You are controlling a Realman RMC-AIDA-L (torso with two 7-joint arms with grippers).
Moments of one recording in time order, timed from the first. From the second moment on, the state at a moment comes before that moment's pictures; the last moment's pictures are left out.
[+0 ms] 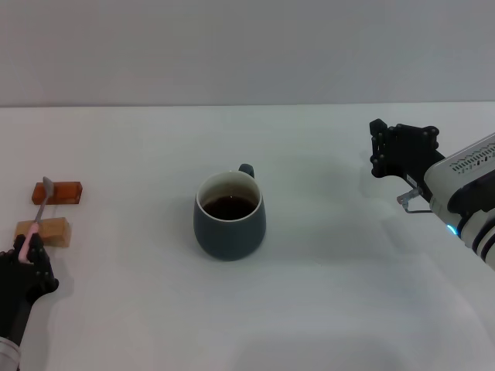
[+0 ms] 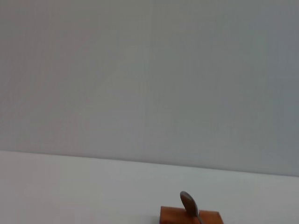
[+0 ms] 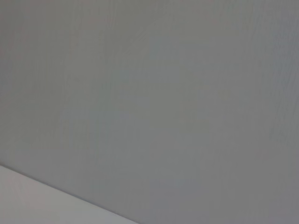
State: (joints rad) left arm -0.03 -2.07 2.45 0.55 -1.08 1.06 0.13; right arm 0.66 2.08 0.66 0.17 -2.30 -0.85 0.04
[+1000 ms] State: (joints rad) left arm -0.03 -2.07 2.45 0.55 -1.05 1.14 0.07; right arm 0.66 2.08 0.66 0.17 -2.30 -0.85 0.04
